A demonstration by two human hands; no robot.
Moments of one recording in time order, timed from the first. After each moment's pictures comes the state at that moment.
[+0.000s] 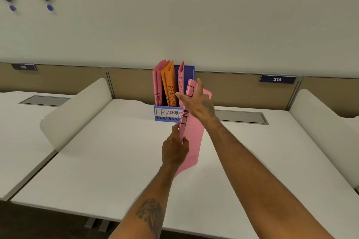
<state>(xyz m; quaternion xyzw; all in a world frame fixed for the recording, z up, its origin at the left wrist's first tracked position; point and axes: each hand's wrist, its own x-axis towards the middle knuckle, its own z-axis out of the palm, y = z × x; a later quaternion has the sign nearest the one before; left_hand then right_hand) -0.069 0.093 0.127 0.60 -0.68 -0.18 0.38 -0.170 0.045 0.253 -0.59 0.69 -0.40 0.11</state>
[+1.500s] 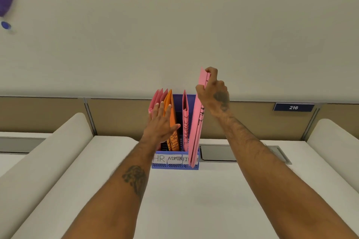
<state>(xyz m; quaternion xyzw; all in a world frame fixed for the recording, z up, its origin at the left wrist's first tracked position) -0.021 -0.260 0.230 0.53 -0.84 -0.02 0.16 -0.208 -0.212 0.329 -0.56 0.65 -0.49 -0.13</state>
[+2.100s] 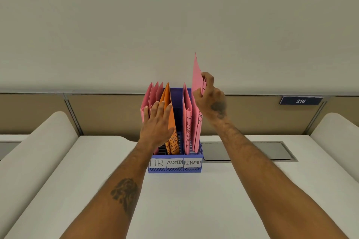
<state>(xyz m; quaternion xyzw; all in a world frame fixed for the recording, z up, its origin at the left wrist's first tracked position) -0.020 -0.336 0.183 0.48 -0.85 0.09 0.18 -0.210 -0.294 0.264 -0.61 0.58 -0.49 -0.22</state>
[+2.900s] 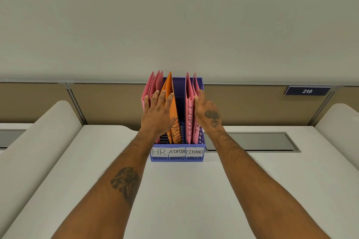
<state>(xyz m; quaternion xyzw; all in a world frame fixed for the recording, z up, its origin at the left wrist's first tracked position) -0.018 -0.331 0.189 0.50 -0.85 0.10 0.17 -0.201 -0.293 0.192 -0.61 0.70 -0.36 -0.01</state>
